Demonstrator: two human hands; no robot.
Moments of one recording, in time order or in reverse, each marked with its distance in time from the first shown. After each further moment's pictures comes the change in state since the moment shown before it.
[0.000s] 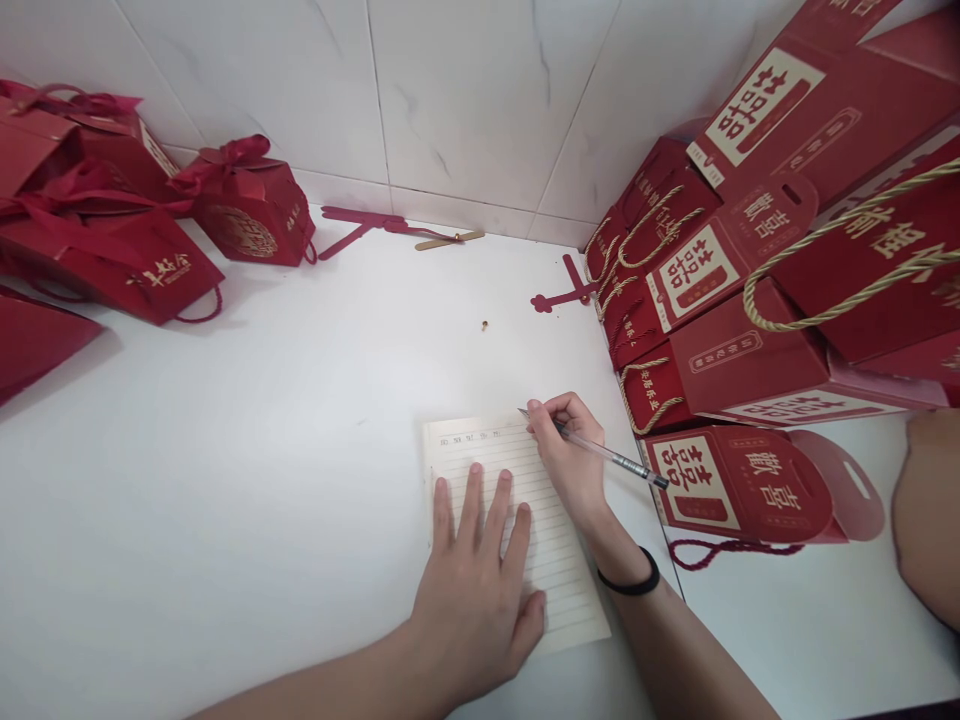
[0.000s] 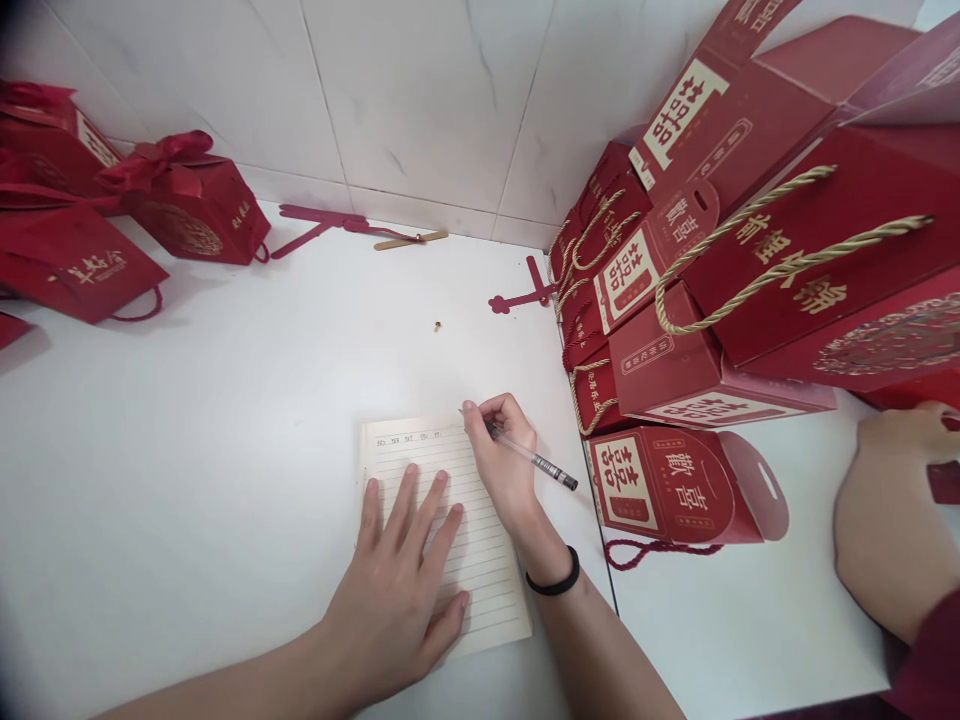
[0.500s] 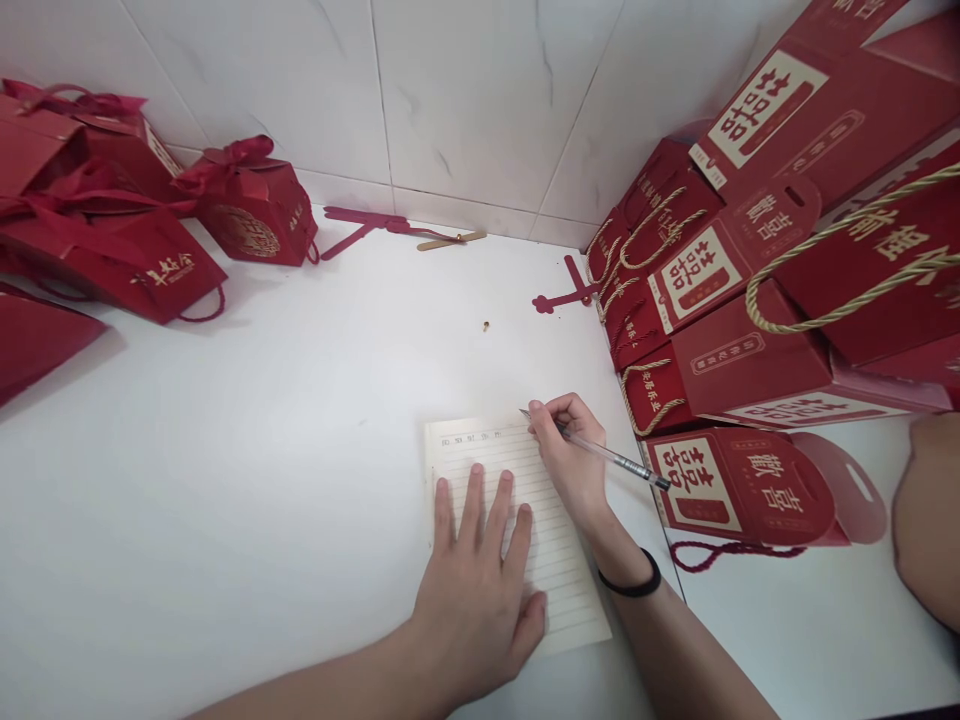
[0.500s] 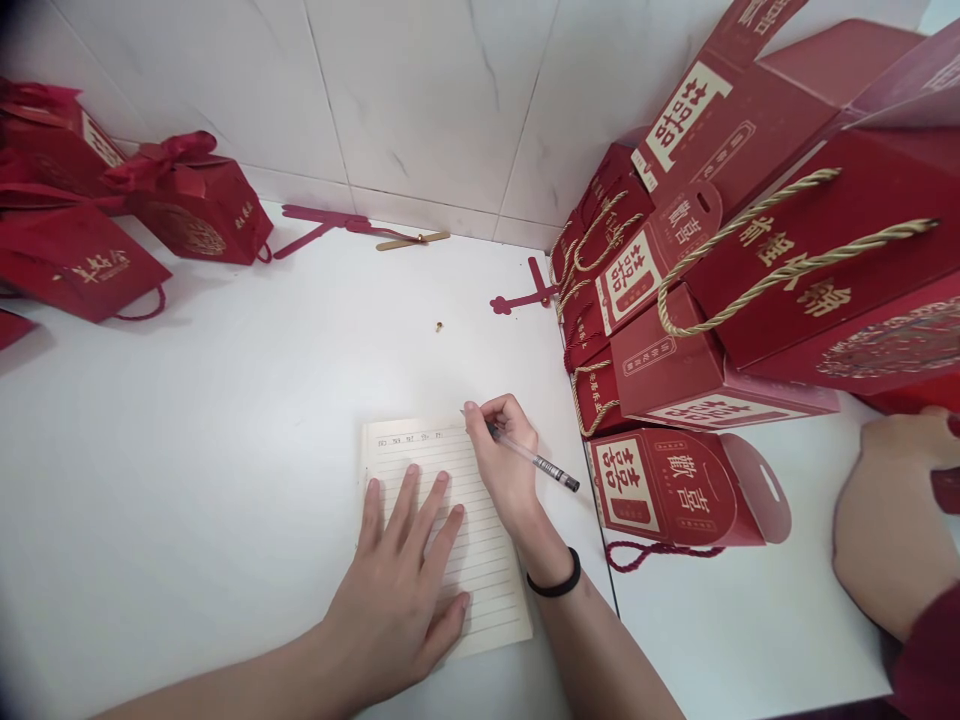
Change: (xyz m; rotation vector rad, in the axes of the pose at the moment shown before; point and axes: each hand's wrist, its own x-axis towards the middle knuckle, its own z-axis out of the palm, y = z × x) left_hand 0.001 0.000 0.000 0.000 0.003 0.001; right_hand 0.001 0.000 0.000 0.024 -0.009 0.008
